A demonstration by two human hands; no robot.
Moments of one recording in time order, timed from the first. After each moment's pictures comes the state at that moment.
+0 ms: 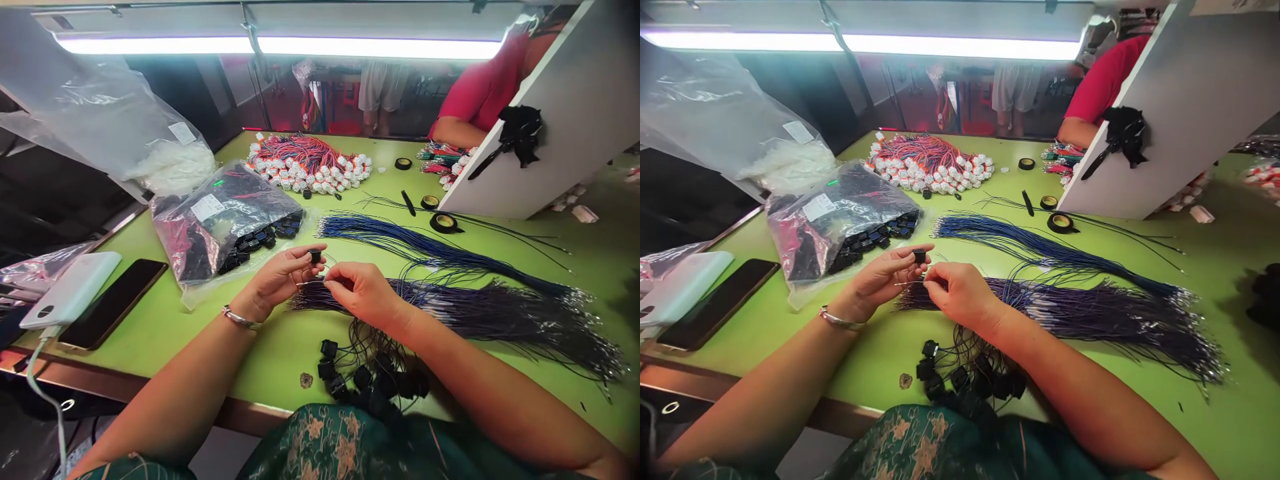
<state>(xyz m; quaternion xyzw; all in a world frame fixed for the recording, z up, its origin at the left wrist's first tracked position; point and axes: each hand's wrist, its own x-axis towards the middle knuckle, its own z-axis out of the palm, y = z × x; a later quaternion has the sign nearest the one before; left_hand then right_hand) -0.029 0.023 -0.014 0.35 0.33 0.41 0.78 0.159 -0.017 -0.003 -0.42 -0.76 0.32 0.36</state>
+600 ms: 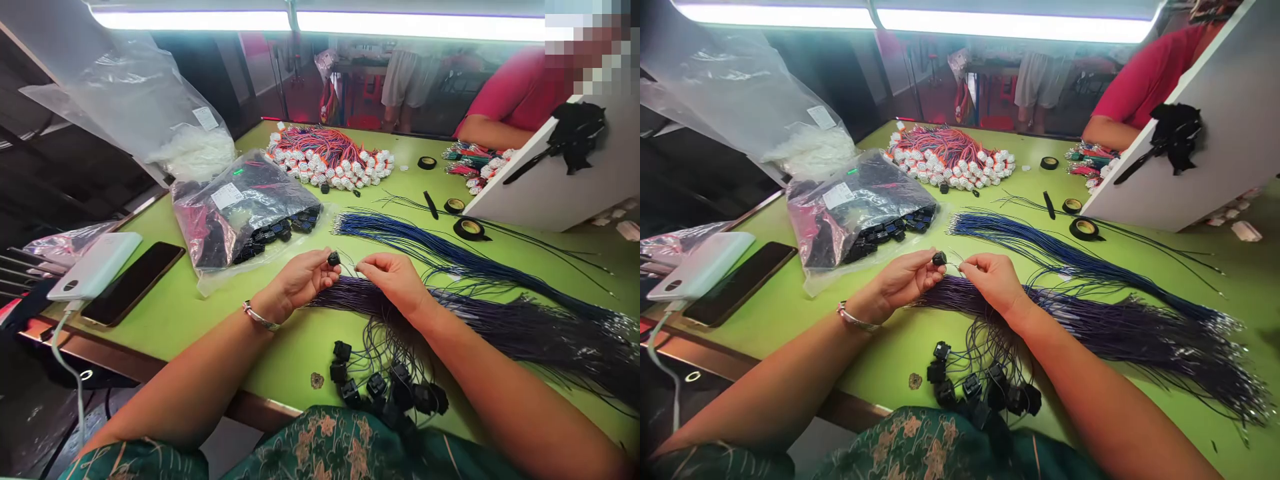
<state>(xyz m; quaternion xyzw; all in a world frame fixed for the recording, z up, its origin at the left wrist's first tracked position) -0.015 0.018 -0.017 0.25 0.39 0.40 0.79 0.172 0.006 -0.012 -0.53 -0.62 0.44 0.38</state>
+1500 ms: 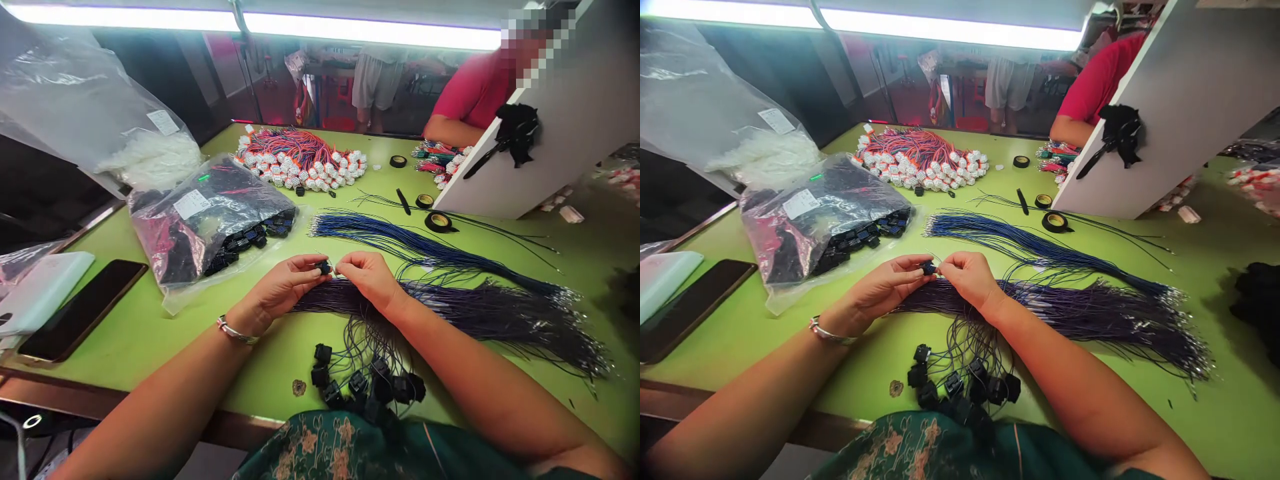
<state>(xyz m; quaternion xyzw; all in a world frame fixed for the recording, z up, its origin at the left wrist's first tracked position) -0.009 0.013 -0.021 0.30 0.39 0.40 0.77 0.171 0.008 -0.015 -0.52 -0.59 0.46 0.40</state>
